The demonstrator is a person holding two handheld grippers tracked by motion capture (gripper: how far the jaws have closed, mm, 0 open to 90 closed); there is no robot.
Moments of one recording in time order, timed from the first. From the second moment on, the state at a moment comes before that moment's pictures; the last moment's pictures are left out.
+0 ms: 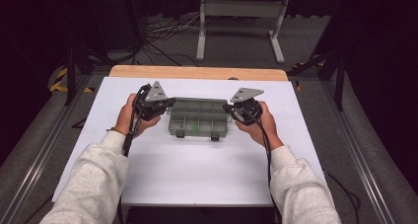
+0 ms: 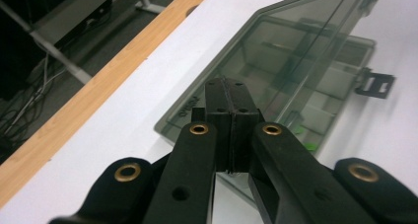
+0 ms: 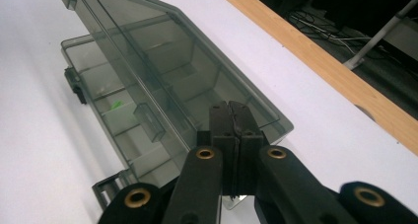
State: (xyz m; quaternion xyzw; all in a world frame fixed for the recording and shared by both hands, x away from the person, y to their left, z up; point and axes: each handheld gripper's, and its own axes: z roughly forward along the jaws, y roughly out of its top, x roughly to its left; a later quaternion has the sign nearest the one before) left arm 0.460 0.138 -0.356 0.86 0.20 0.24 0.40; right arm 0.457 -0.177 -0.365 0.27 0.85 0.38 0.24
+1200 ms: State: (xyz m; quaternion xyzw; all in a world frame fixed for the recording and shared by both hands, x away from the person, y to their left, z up) left arm 0.430 0.138 -0.402 0.88 0.16 0.23 0.39; right arm 0.433 -0.177 -0.400 0.26 0.86 0.37 0.22
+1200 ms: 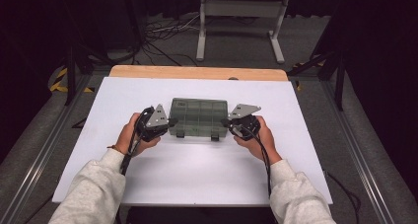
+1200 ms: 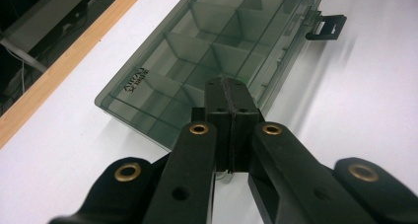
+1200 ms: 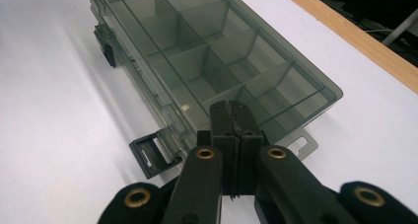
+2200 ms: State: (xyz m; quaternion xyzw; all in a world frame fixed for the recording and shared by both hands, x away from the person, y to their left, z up) left arm 0.432 0.140 -0.421 0.88 0.17 0.22 0.39; right arm 0.428 -0.177 -0.419 0.26 0.86 0.37 0.24
